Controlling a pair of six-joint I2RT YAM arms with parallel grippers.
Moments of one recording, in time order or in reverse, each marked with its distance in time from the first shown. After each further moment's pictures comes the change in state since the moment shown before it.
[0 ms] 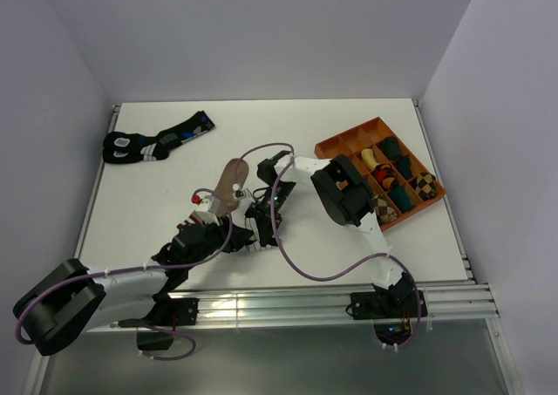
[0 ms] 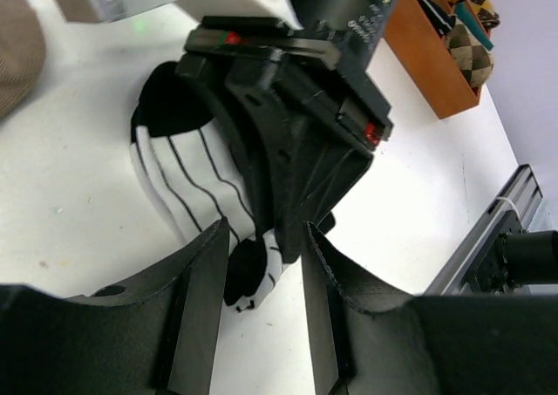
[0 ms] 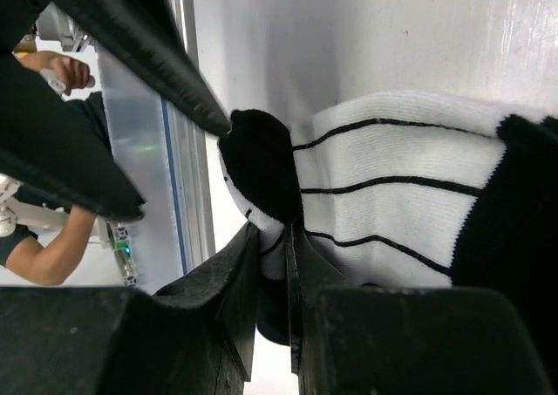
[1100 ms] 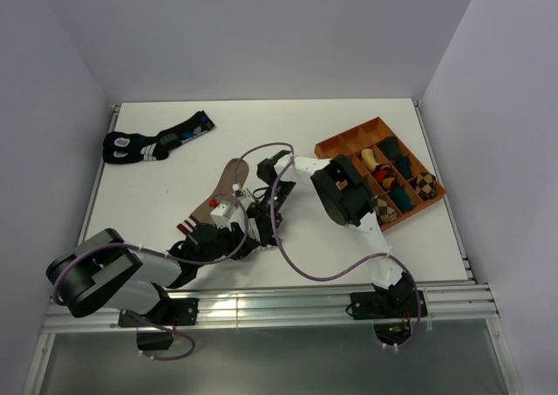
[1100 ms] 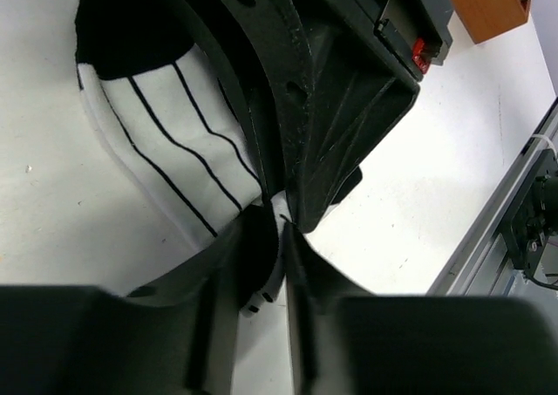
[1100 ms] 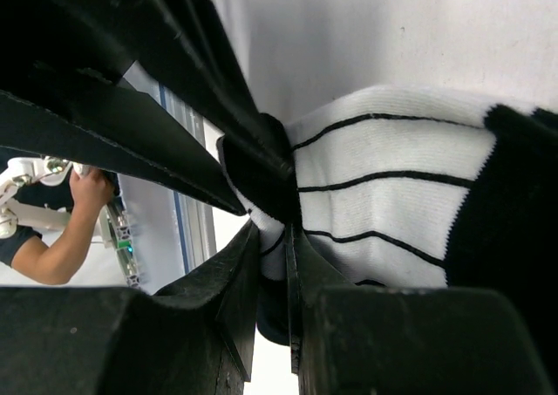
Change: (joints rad) left arm -0.041 0.289 0.017 0.169 0.088 0.039; right arm -0.002 0.003 0.009 -0.010 0.007 0.007
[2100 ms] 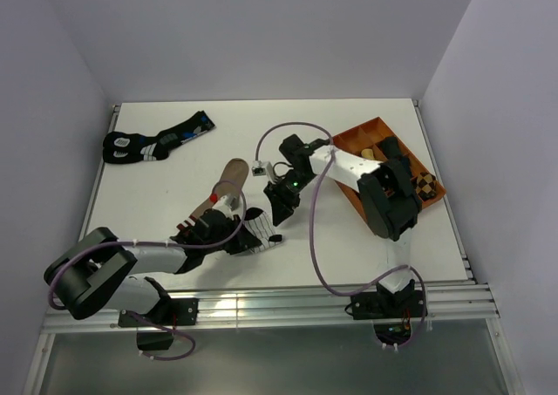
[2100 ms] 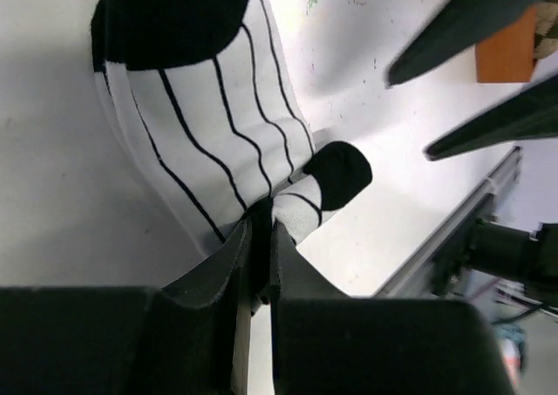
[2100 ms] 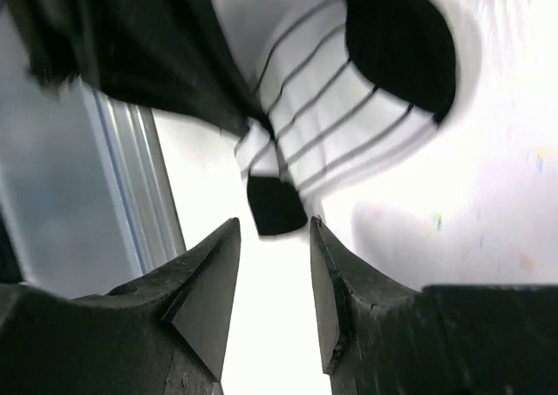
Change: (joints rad) left arm 0.036 -0.022 0.174 -0.399 0.049 -0.272; right arm -0.100 -0.367 -0.244 0.294 0.190 0.216
